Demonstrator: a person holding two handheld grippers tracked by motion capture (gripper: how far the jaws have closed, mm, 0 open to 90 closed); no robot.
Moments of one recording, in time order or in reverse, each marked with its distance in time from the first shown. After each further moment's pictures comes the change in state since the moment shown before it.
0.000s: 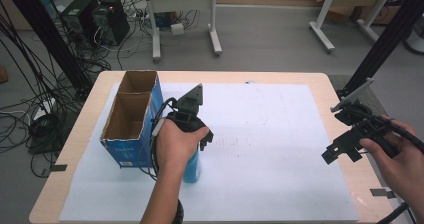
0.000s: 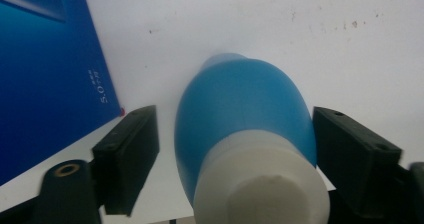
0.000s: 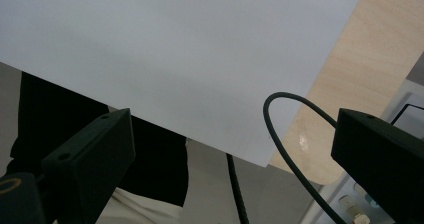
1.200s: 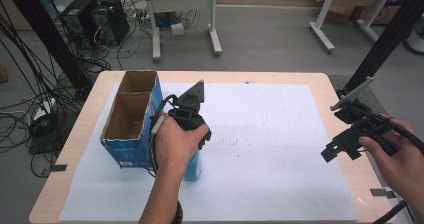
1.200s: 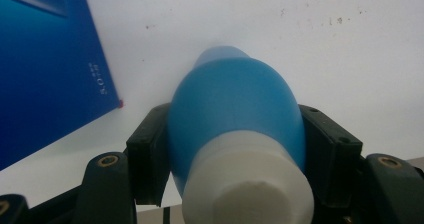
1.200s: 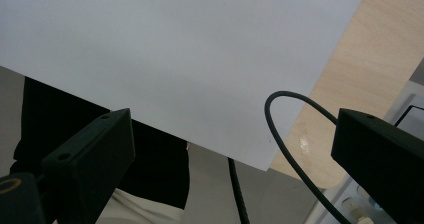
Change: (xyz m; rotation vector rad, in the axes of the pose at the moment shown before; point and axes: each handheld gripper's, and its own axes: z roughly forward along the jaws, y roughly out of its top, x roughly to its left) left arm -0.002 0.002 -0.021 0.017 -0.004 -0.002; right arm -0.005 0.003 0.002 -0.006 0.012 0.007
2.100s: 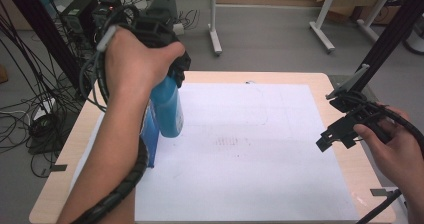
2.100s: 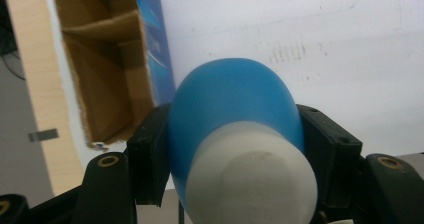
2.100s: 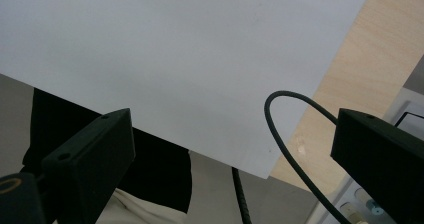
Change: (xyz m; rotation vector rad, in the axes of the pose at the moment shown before) left arm 0.032 0.005 -0.176 -0.136 0.029 -0.056; right arm 0.009 0.018 -0.016 -0.013 -0.007 -0.001
